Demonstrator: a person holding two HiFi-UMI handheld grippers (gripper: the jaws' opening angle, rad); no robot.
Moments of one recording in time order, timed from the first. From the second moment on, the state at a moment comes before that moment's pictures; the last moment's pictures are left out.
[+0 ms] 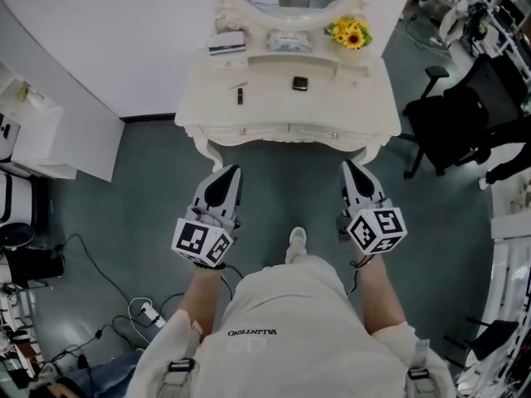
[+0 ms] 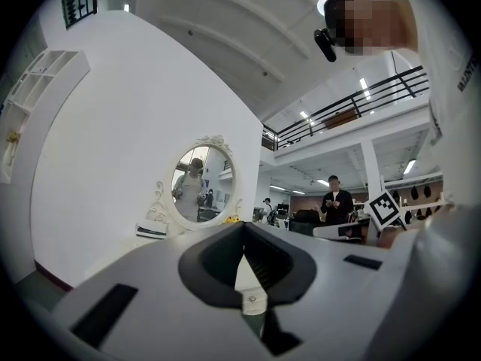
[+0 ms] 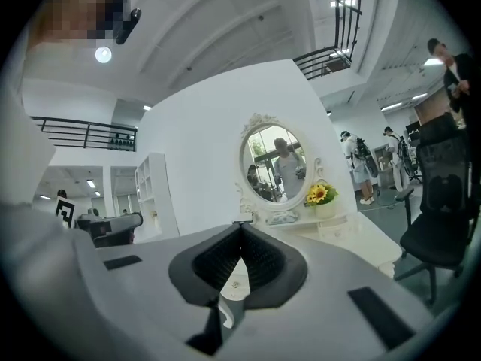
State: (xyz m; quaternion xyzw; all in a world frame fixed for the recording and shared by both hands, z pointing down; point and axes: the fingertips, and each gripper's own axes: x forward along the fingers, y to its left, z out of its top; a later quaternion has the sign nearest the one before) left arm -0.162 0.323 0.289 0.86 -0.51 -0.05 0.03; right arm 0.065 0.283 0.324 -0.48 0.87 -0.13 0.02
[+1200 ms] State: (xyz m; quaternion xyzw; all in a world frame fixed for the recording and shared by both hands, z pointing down) left arm -0.109 0.144 0.299 0.85 -0.52 -0.03 0.04; right arm 0.086 0.104 0.368 -0.45 0.88 -0.18 -0.01
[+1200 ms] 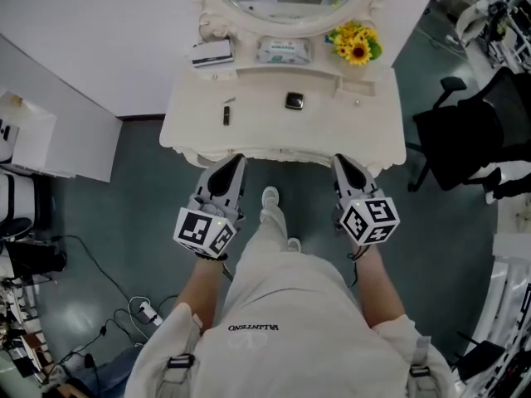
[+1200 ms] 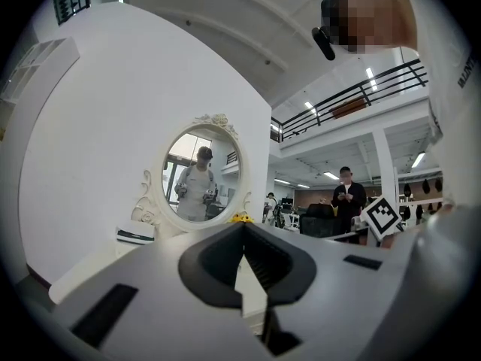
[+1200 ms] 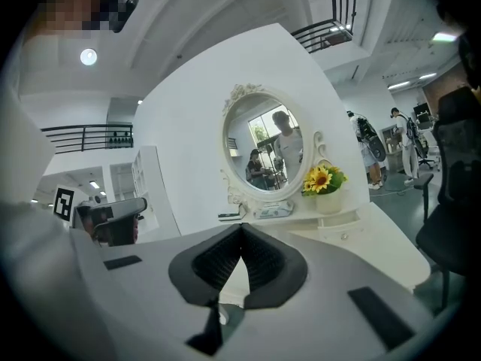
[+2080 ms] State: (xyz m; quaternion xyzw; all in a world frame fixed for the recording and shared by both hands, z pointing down) left arm -0.136 -0.082 0.357 0.88 -0.46 0.02 0.10; right arm 0.026 -0.091 0.420 -0.48 0.84 -0.24 -0.07
